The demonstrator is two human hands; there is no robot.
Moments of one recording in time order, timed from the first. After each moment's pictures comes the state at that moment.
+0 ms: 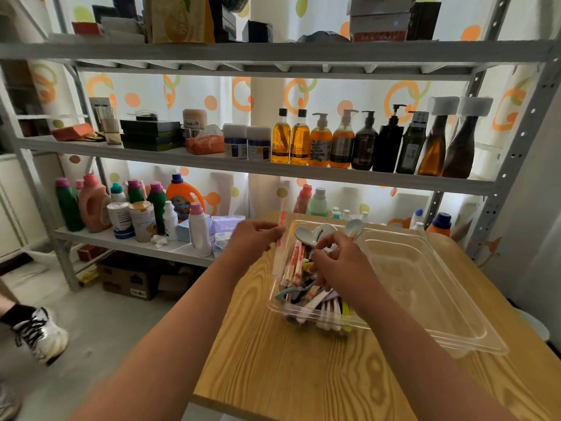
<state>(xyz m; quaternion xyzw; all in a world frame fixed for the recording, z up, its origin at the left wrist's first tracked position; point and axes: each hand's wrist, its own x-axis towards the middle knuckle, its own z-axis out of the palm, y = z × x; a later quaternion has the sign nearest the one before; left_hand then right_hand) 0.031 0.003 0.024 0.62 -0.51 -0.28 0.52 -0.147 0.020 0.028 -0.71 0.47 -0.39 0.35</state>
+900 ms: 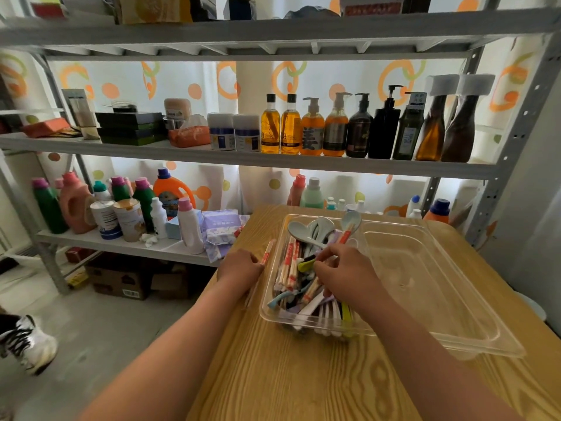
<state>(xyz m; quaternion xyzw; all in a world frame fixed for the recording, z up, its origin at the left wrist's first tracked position) 0.058 -0.060 -0.061 0.80 -0.53 -0.14 0.23 -0.152 -0.014 0.003 -0.73 0.53 -0.32 0.28</state>
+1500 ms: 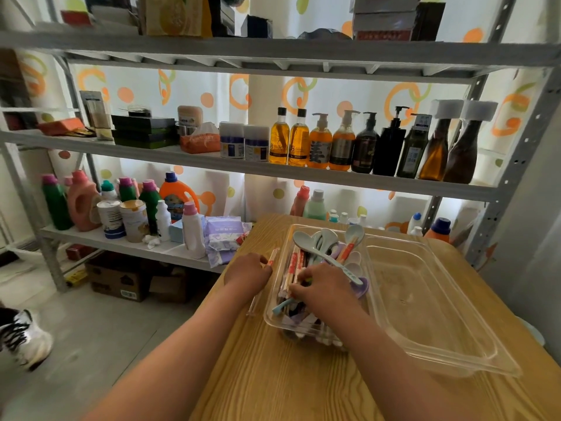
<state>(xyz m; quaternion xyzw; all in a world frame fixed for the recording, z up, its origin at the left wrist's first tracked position) 0.049 -0.050 -0.051 0.77 -0.56 -0.13 0.26 -0.119 -0.010 -0.005 -0.79 0.54 -0.22 0.18</state>
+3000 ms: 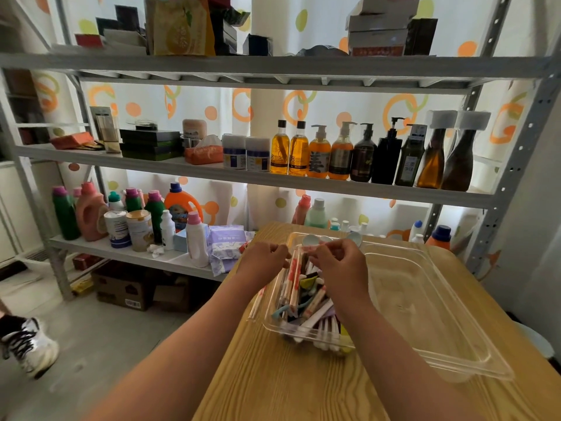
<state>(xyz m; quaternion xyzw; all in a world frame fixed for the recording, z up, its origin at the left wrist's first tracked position) 0.018 -0.029 0.003 0.68 -0.55 -0.22 0.43 -0.127 -0.011 0.016 -0.58 0.46 -0.56 0.36</state>
